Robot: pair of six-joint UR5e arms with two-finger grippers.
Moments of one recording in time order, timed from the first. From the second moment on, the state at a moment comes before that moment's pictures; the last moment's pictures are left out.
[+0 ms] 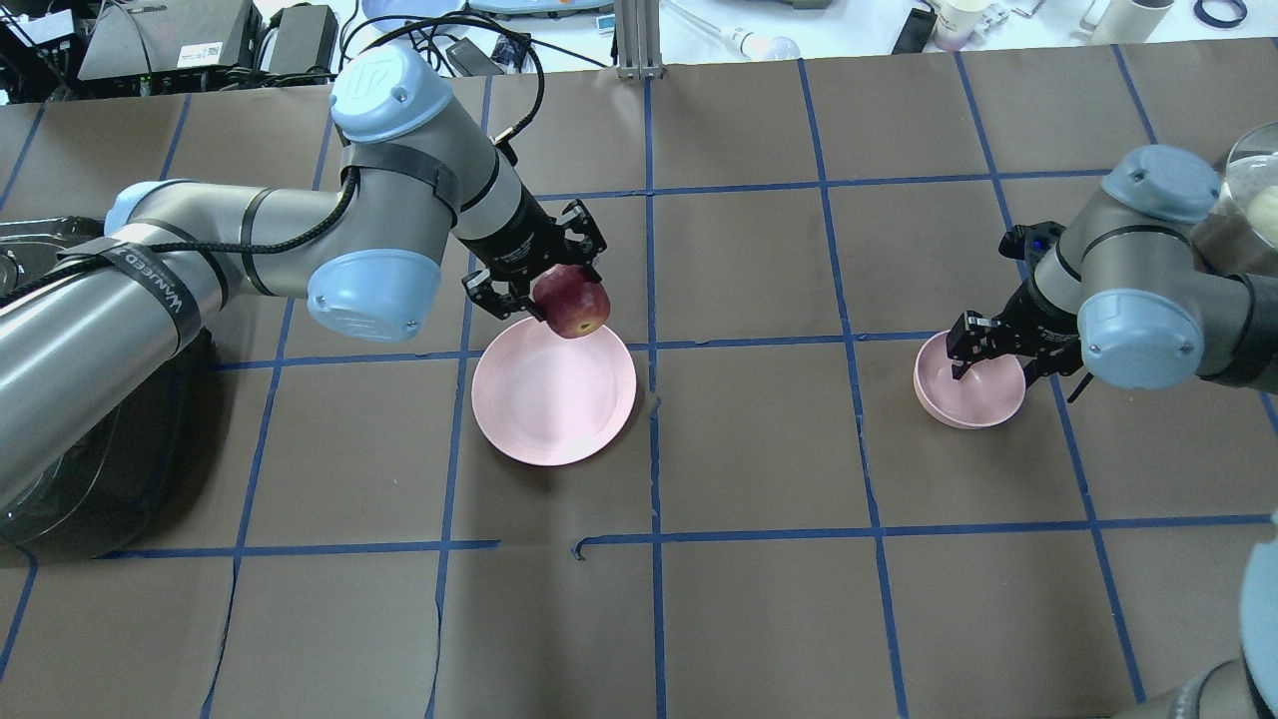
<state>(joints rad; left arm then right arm) -1.73 -1.86 -1.76 -1.00 1.24 -0.75 1.22 -1.28 2.05 -2.22 -1.51 -0.18</state>
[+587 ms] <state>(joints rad) -1.75 -1.87 -1.75 -0.99 1.10 -0.92 1.23 -1.31 1.95 -2.15 -1.41 -0.16</state>
